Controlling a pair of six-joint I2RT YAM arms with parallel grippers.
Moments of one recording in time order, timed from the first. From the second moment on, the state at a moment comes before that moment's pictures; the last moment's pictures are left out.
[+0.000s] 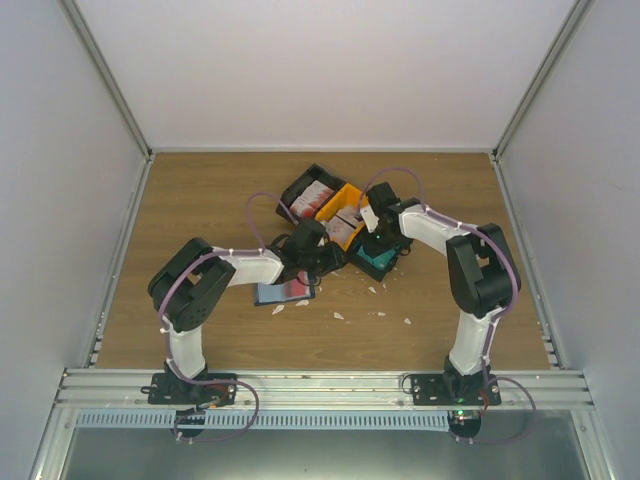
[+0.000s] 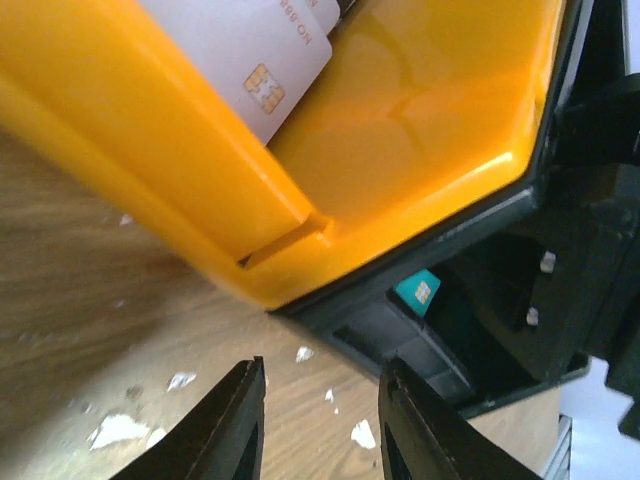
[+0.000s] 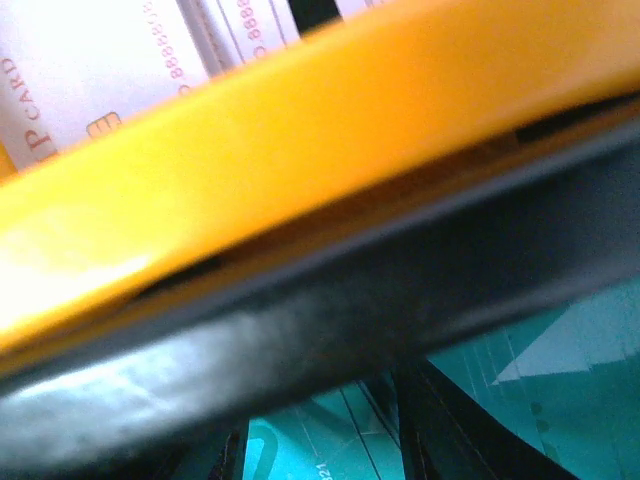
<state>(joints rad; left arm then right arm) -0.71 1.85 0.96 0.18 0.28 -0.99 0.41 1.89 1.26 -0.65 -0.05 -0.10</state>
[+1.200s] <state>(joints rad) -0.73 1.97 1.09 0.14 0.31 -0.98 0.40 1.81 1.26 -0.70 -0.20 -0.13</state>
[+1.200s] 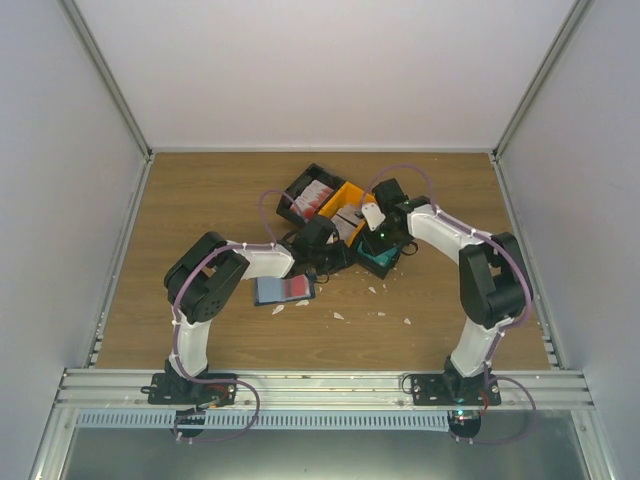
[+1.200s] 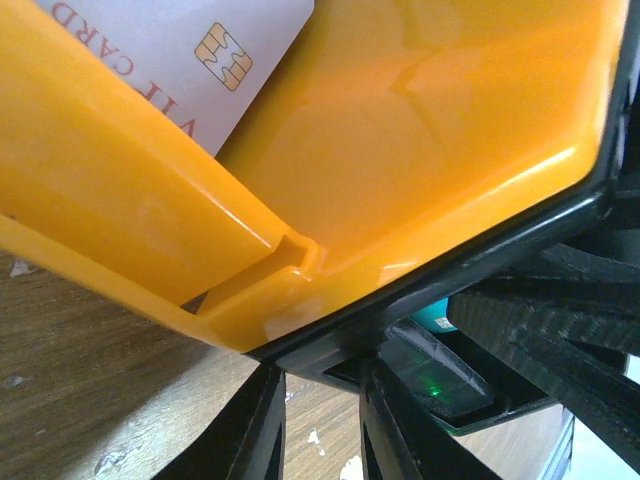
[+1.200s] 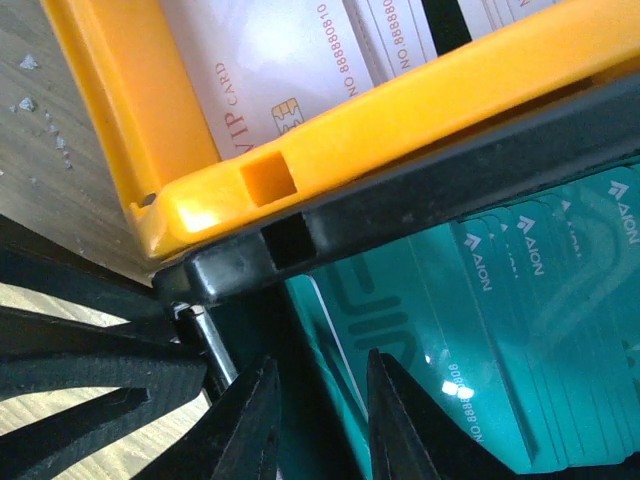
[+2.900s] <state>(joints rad) -0.73 1.97 1.09 0.14 0.25 -0.95 0.44 1.78 1.20 -0.71 -0.17 -0.05</state>
